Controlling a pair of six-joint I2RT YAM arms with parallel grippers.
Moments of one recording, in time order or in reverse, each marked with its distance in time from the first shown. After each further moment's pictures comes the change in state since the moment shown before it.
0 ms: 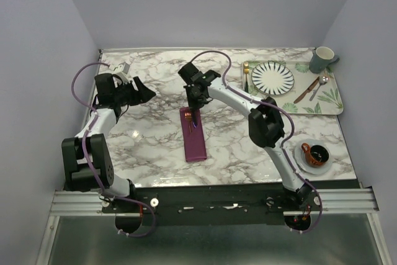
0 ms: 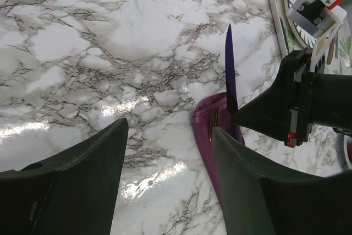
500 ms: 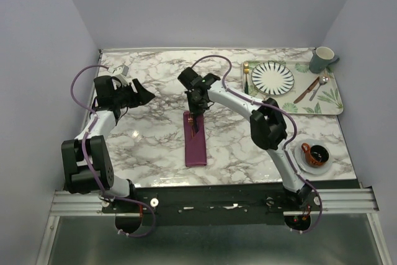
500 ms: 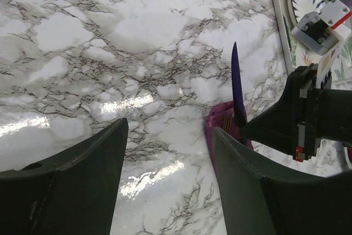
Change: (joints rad) left arm 0.014 -0.026 -0.034 0.002 0.001 -0.001; right arm 0.024 -0.047 -0.090 -0.030 -0.001 0.047
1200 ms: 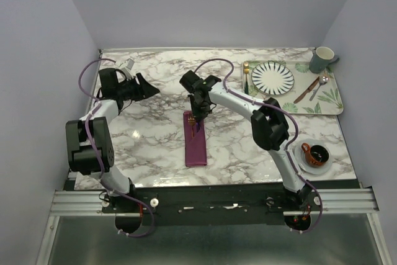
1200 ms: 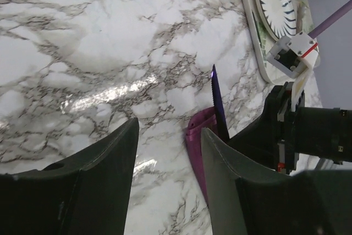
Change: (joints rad) left arm -0.016 0.149 0.106 0.034 0.122 -0.042; right arm 0.003 -0.037 -0.073 -0.029 0.002 0.048
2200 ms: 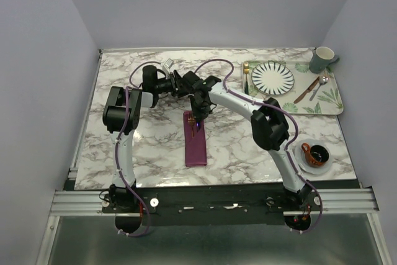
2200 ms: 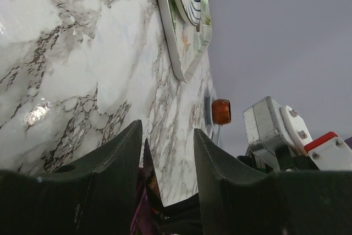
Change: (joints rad) left arm -0.288 0.662 0.343 0.608 0.264 -0.695; right arm 0.001 0.000 -0.007 -0.002 -0.001 0.001
